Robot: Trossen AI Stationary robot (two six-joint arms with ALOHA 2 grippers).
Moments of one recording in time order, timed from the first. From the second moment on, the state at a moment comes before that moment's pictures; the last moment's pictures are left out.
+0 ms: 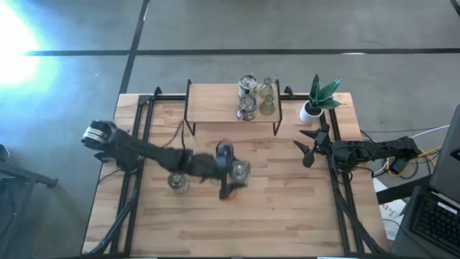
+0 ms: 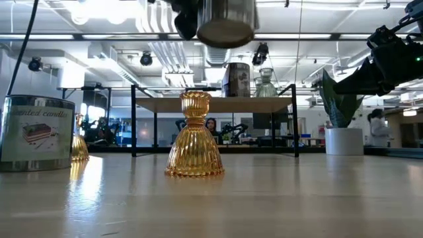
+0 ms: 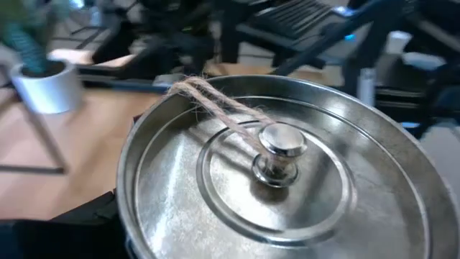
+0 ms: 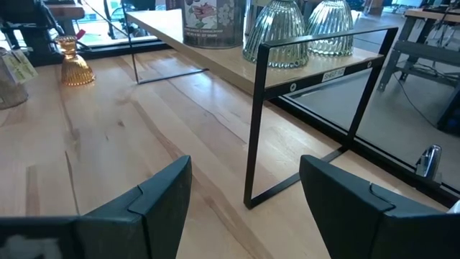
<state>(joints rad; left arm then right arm) -0.23 1.55 1.08 0.19 -0.19 -0.18 0.16 0.09 0.11 -0.34 0.73 0.21</state>
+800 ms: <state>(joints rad) 0.41 1.43 1.07 0.04 0.10 0.02 0.16 0.09 0.11 -0.34 0.73 0.21</state>
